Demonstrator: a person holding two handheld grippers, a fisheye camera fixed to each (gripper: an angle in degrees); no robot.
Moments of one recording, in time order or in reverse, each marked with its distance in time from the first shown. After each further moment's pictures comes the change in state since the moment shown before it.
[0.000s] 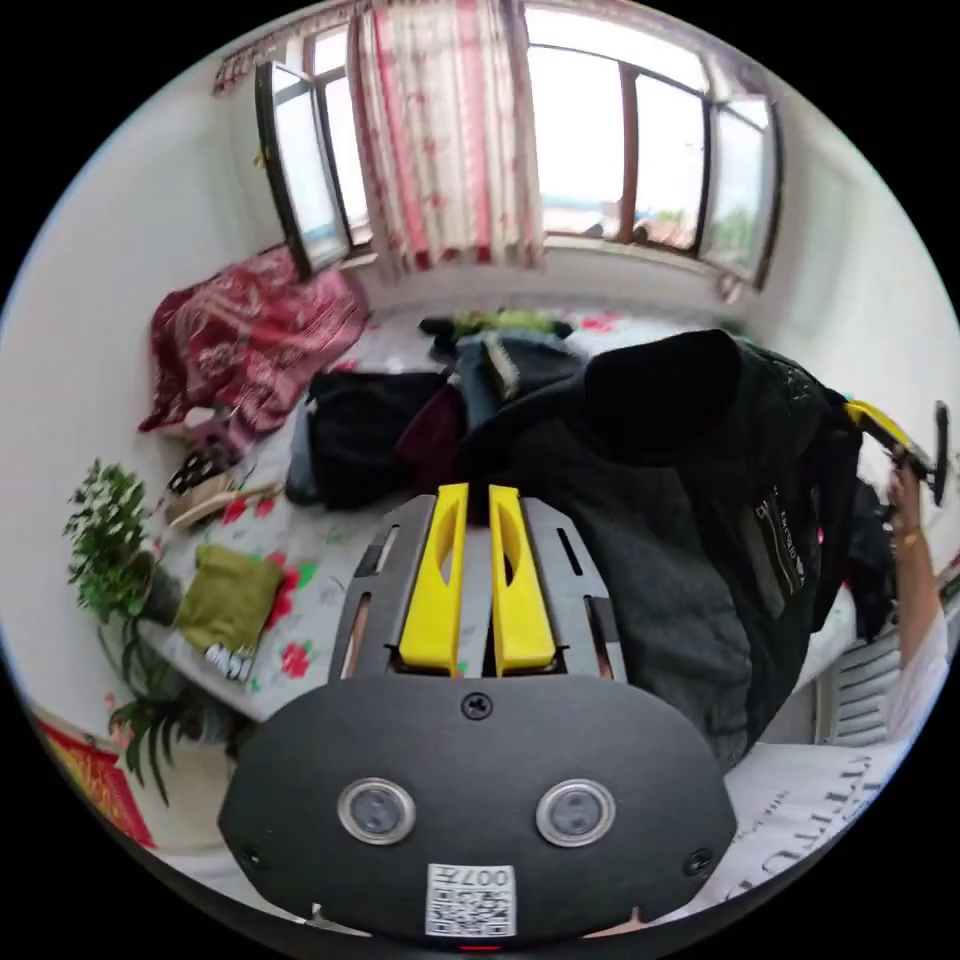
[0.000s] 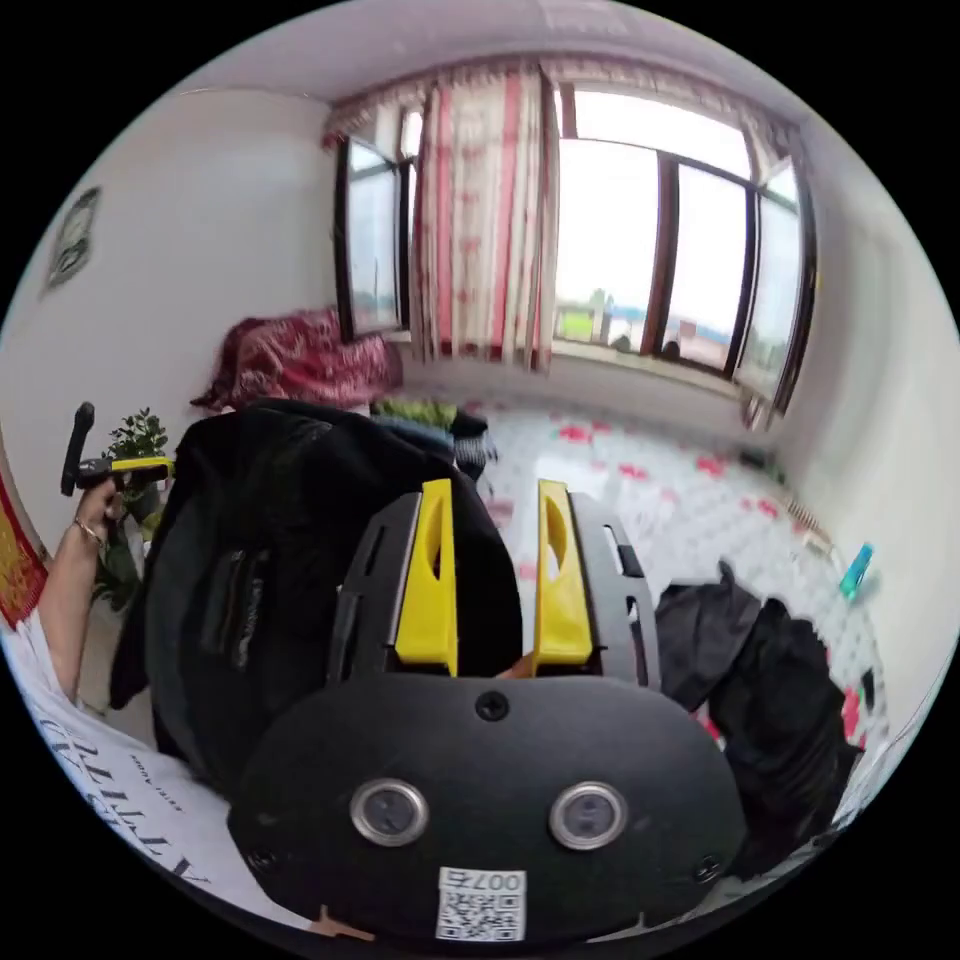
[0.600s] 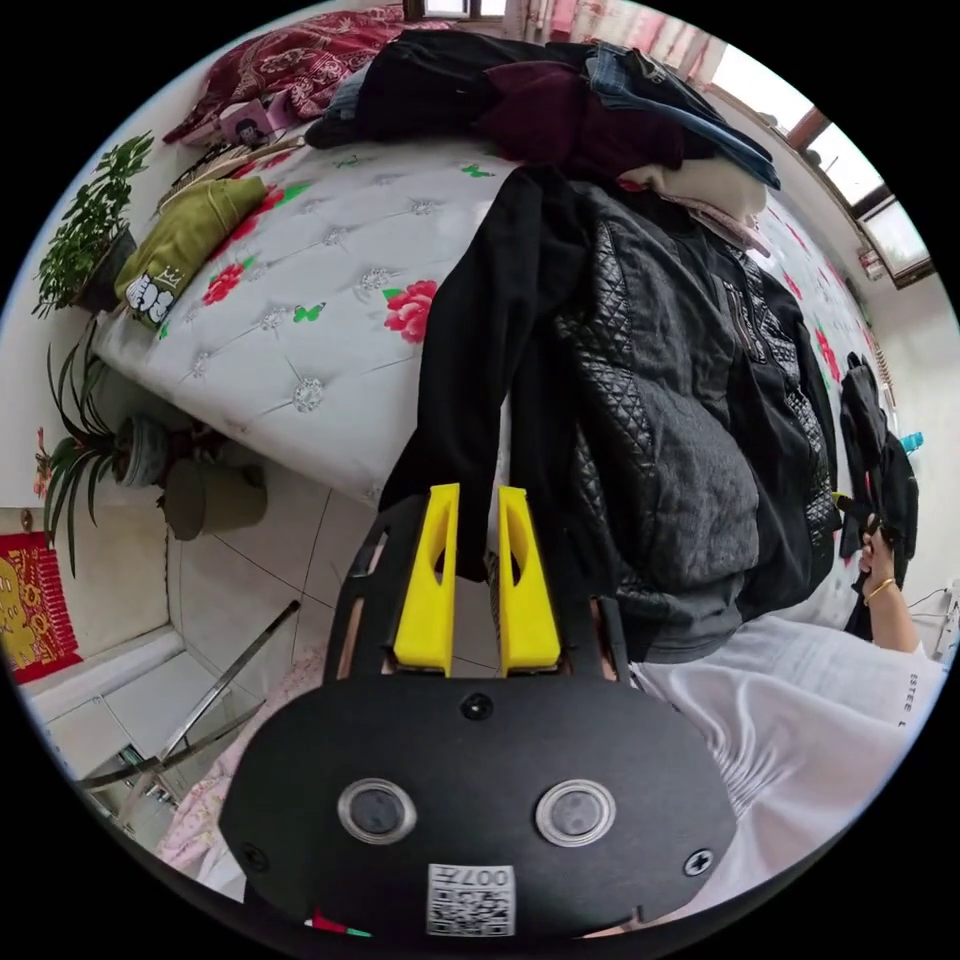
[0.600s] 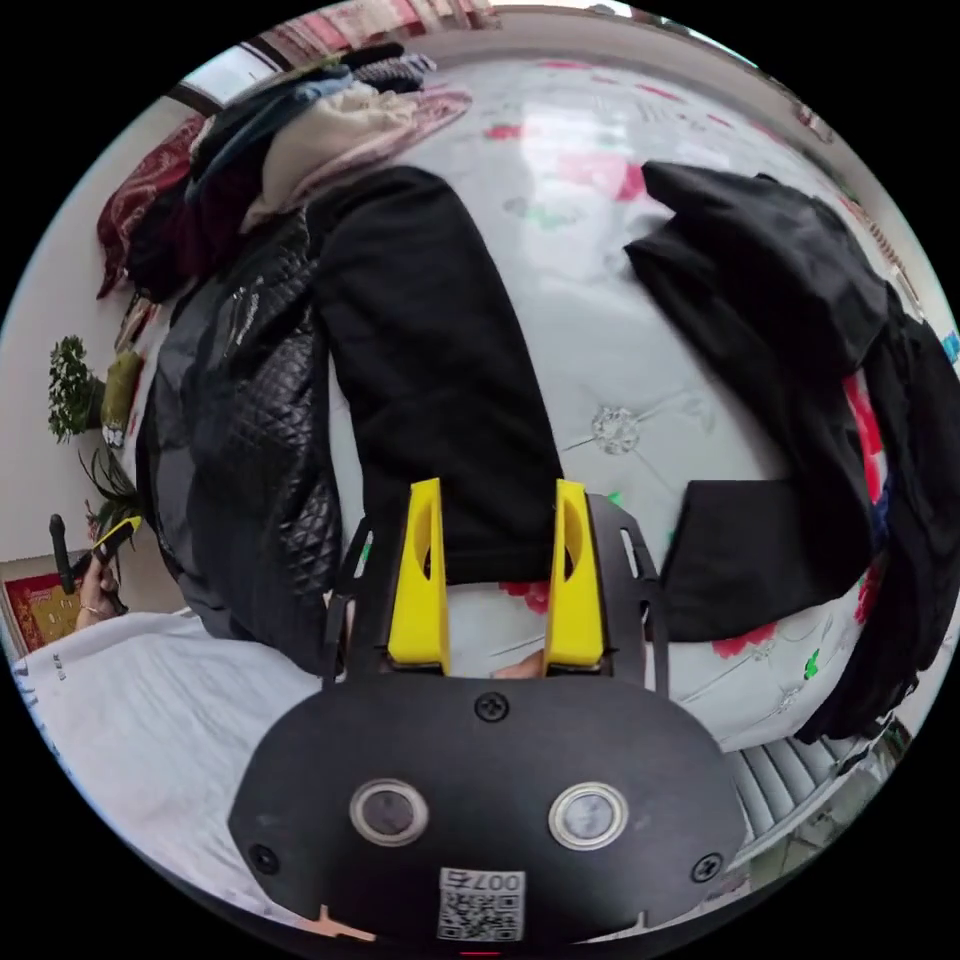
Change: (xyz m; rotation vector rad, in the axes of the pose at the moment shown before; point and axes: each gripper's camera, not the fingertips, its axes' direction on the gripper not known) left arm 0.009 0.248 0.189 -0.551 0.074 -0.306; right arm 0.077 0.314 0.300 -0.798 -0.062 0.205
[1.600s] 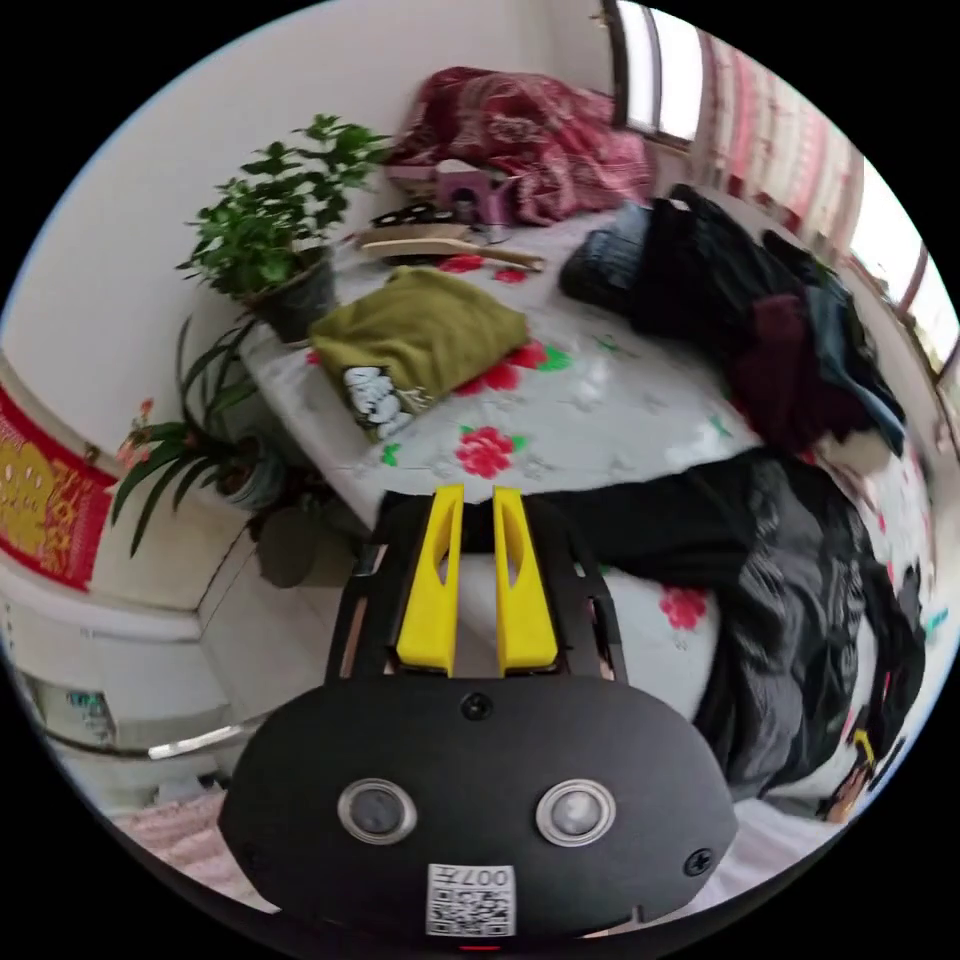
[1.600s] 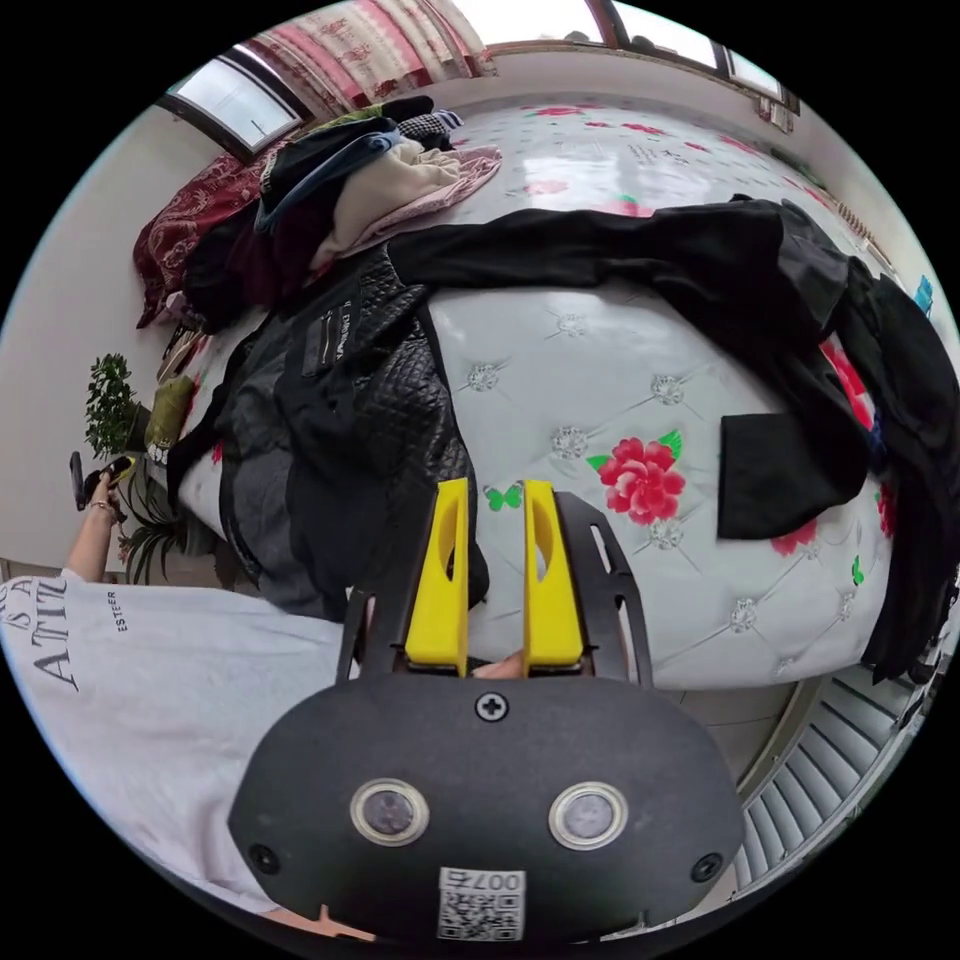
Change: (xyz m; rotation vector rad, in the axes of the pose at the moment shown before) left arm -0.318 -0.161 -0.182 0.322 -0.149 -0.252; right arm -0.132 0.138 0.026 0.178 -0.126 0.049
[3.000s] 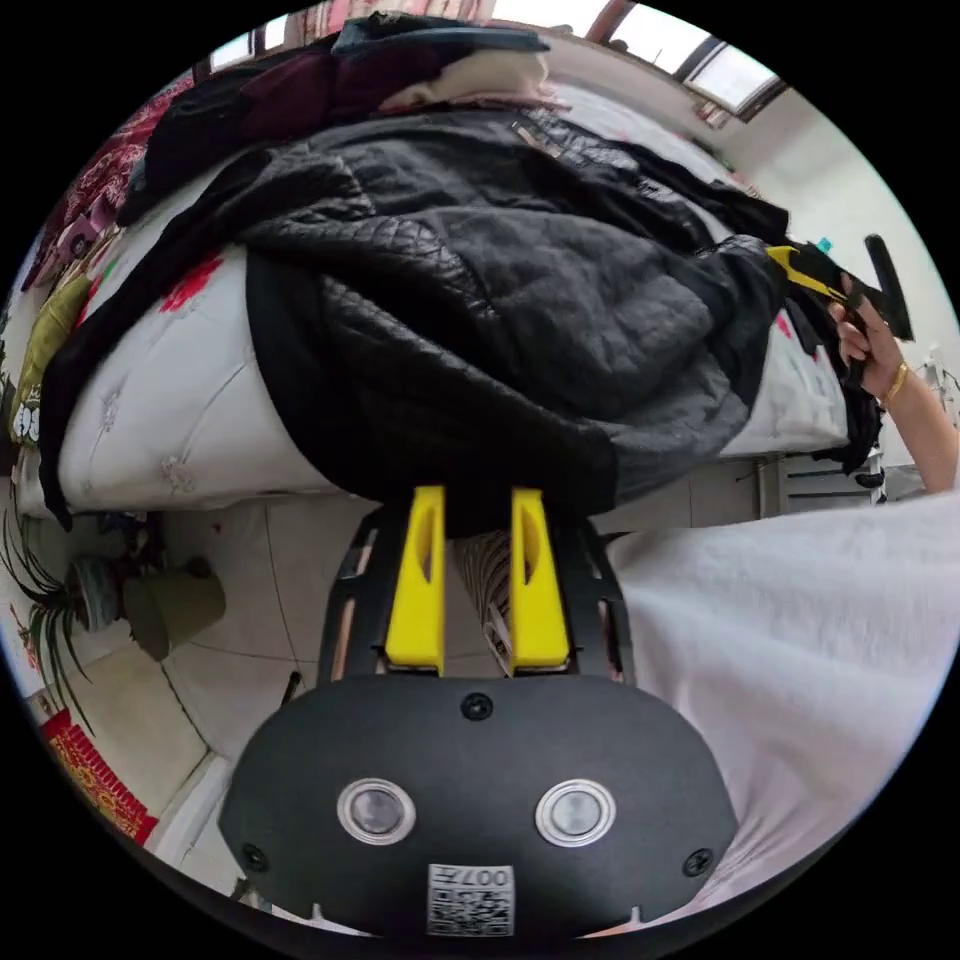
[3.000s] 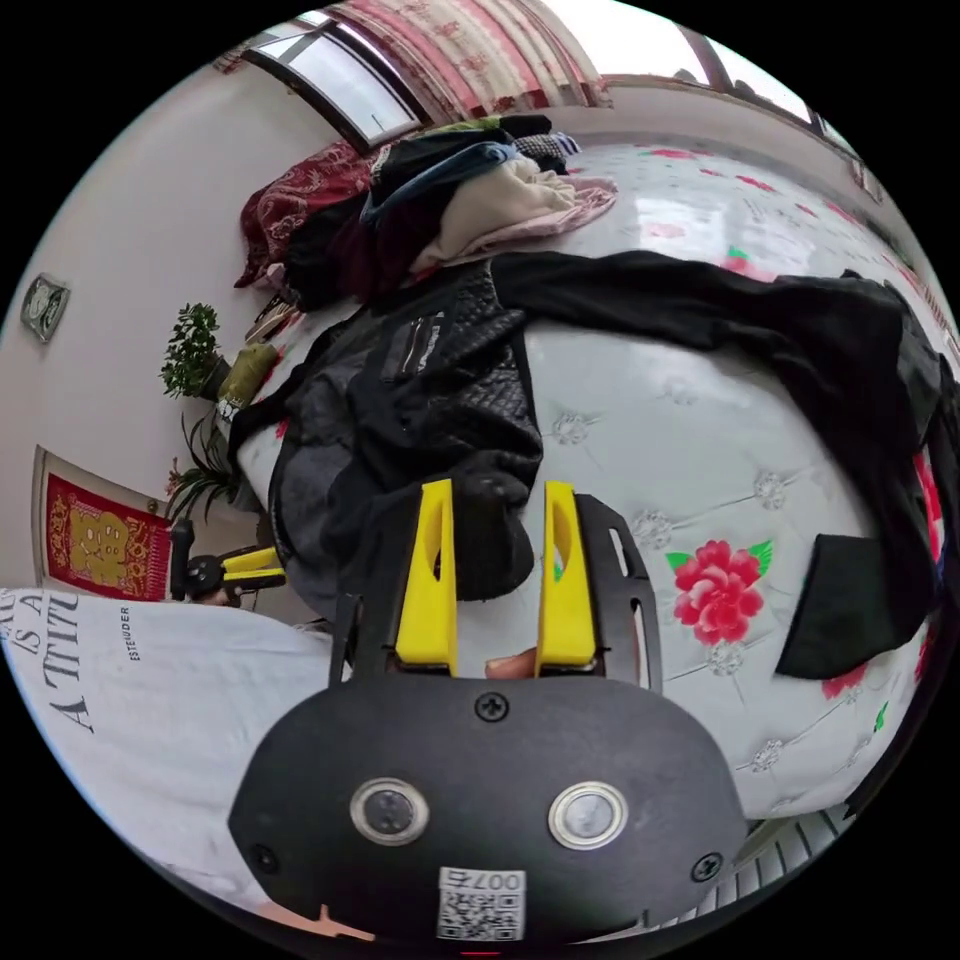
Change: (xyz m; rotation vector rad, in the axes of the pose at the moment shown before) left arm 0.194 0.344 -0.042 -0.354 0.328 0.646; right arm -0.065 0.052 0.080 0.016 -0.220 -0.224
